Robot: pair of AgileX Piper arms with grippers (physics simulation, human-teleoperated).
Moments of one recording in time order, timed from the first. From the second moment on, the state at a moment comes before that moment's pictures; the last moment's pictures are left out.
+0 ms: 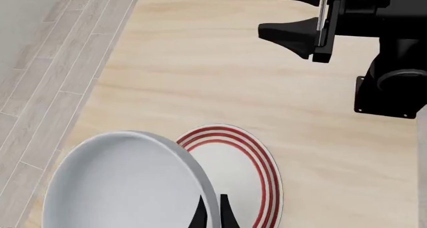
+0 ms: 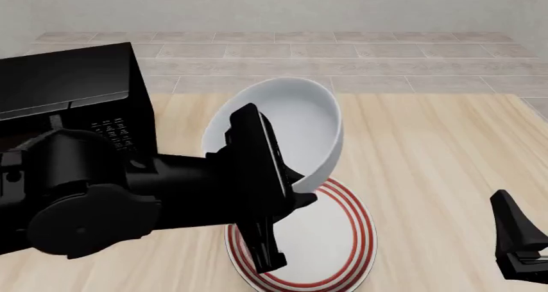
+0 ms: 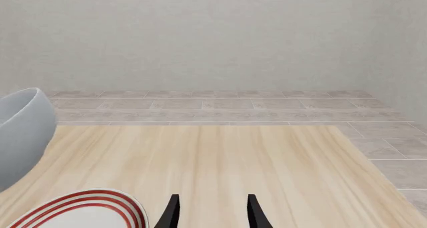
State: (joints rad) left arm -1.05 1.27 -0.89 0.28 0.42; right arm 0.00 0.01 0.00 -0.01 0.00
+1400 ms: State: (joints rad) left arm -1.09 1.35 -0.80 0.12 0.29; right arm 0.00 0.01 0.00 -0.01 0.00
